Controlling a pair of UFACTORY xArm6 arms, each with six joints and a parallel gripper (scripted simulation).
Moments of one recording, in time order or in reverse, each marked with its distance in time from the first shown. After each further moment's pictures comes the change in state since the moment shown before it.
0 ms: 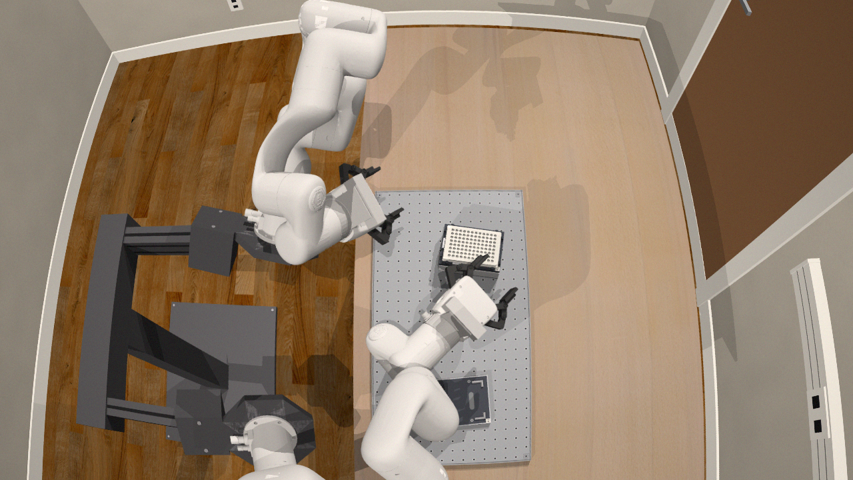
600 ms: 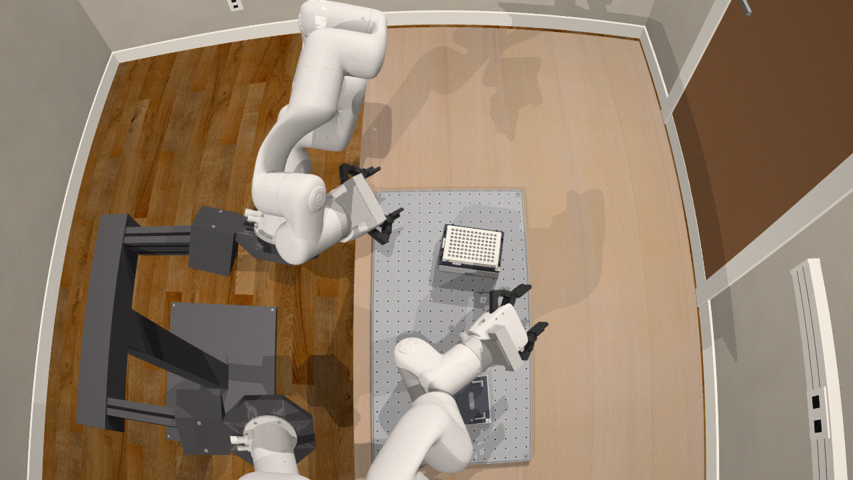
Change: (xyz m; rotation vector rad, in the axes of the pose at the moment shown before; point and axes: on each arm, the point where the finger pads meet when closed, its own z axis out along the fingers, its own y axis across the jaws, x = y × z) left arm 0.000 0.000 0.000 0.000 0.000 0.000; right arm 0.033 0.095 -0.002 -0.166 -0.083 0.240
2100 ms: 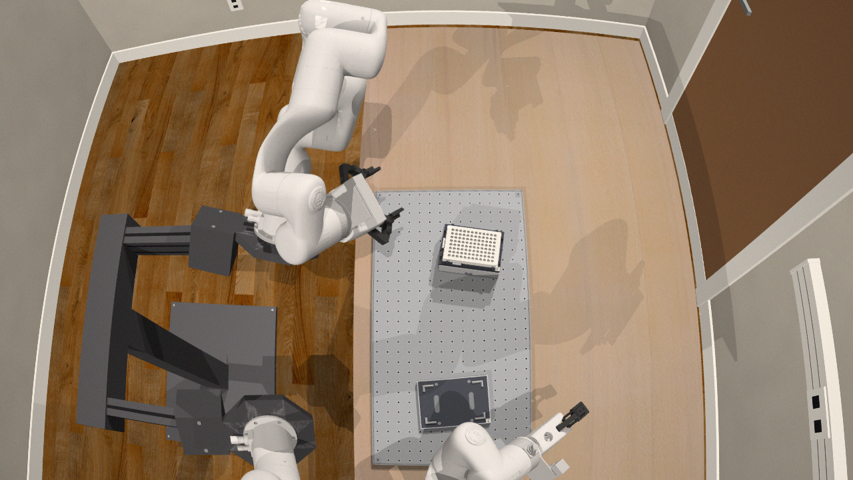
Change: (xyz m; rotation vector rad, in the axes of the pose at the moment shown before) left arm 0.000 0.000 0.000 0.000 0.000 0.000; right arm 0.101 0.216 -0.099 -0.372 -0.083 1.003
